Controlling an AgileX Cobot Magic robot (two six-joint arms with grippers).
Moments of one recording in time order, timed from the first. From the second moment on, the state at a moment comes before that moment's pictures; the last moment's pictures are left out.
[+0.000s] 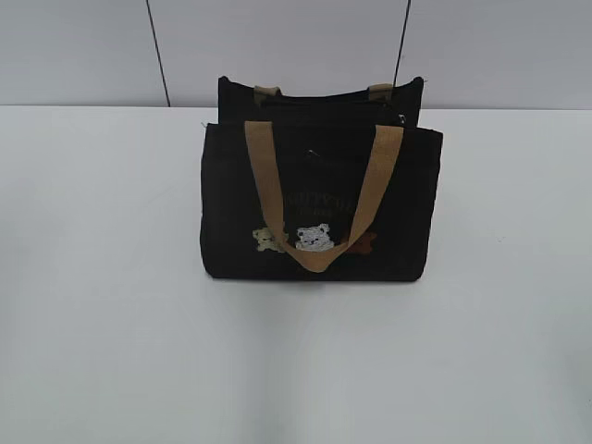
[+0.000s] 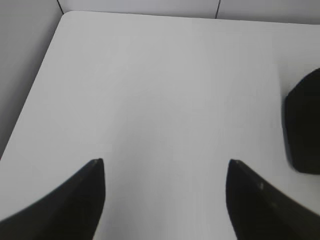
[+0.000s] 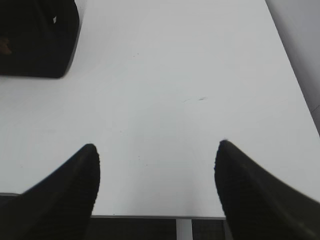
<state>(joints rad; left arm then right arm) -0.25 0.73 -0.91 0.26 0.95 -0.32 -0.07 -0.01 -0.47 0.06 1.09 -0.16</state>
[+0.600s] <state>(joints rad) -0.22 0.18 -0.62 0.07 1.05 -0.12 -0.07 -0.01 -0.47 0.06 1.09 -0.16</state>
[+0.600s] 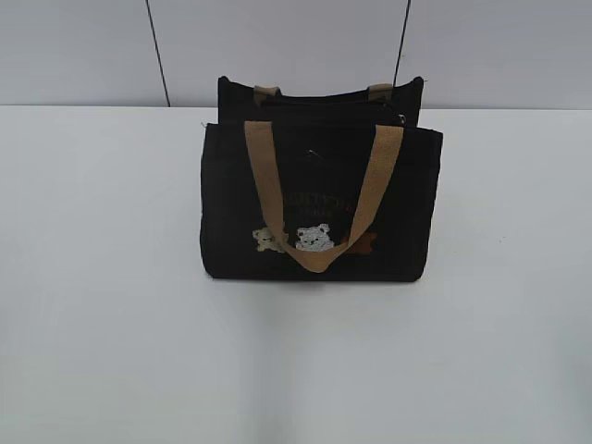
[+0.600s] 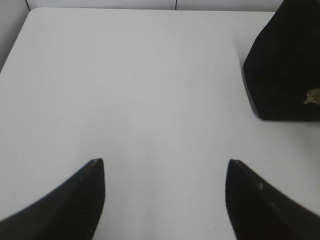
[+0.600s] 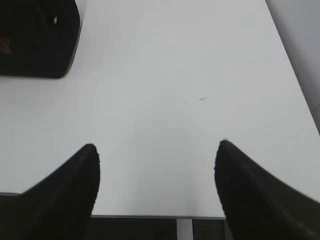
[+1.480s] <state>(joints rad) -0.04 -0.01 -0.54 -0.07 1.07 0.06 -0.07 -0.01 -0.47 0.06 1.09 -0.16</state>
